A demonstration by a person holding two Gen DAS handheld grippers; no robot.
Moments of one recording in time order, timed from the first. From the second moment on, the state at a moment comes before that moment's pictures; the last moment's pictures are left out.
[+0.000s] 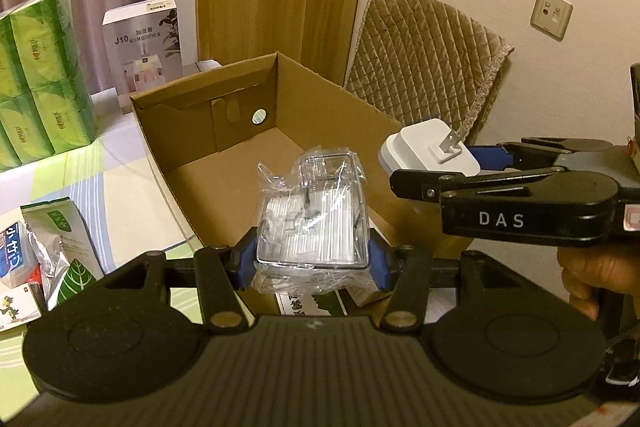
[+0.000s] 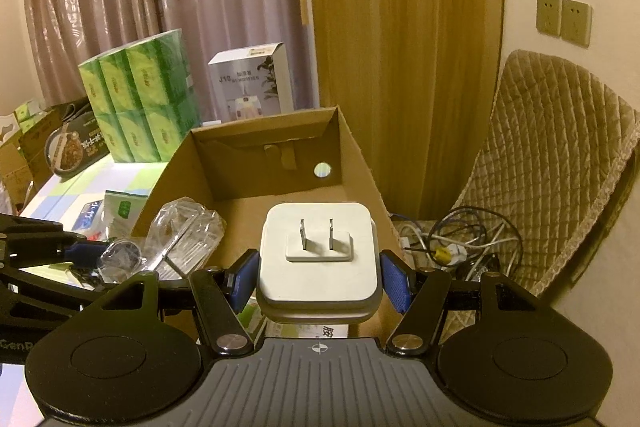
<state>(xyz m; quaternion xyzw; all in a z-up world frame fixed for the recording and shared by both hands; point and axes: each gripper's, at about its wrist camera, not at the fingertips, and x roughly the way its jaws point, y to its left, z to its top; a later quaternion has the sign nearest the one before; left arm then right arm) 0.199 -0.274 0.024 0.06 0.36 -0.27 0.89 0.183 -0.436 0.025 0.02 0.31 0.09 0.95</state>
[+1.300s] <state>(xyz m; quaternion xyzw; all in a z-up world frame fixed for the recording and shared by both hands) 0.174 -0.230 0.028 0.02 0.35 -0.23 0.91 0.185 -0.417 0.028 0.01 0.29 0.11 0.95</state>
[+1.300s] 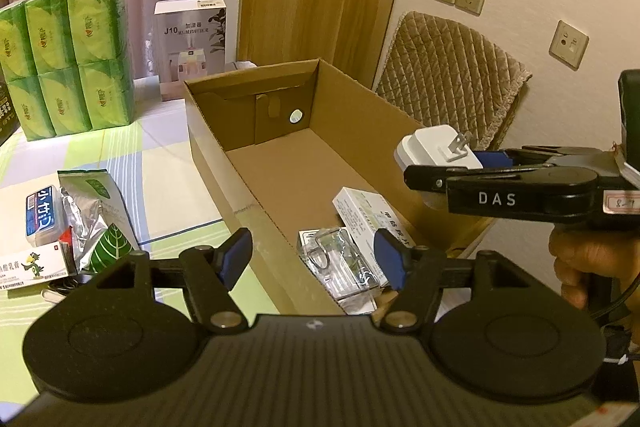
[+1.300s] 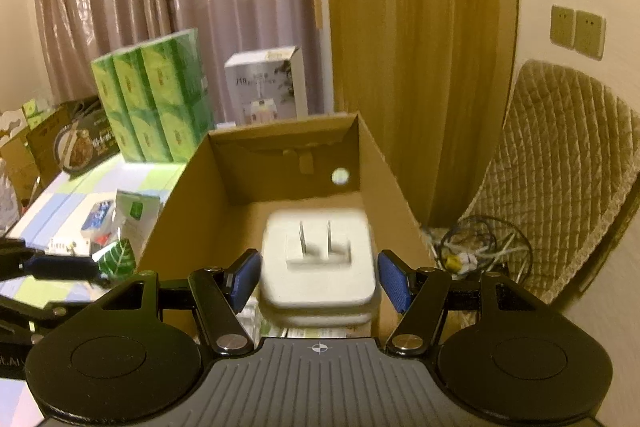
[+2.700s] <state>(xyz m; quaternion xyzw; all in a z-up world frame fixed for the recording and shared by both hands) 0.120 -0.154 0.026 -0.02 0.36 -0.19 0.91 0.105 -0.380 0.036 0.03 0.31 0.13 0.94</state>
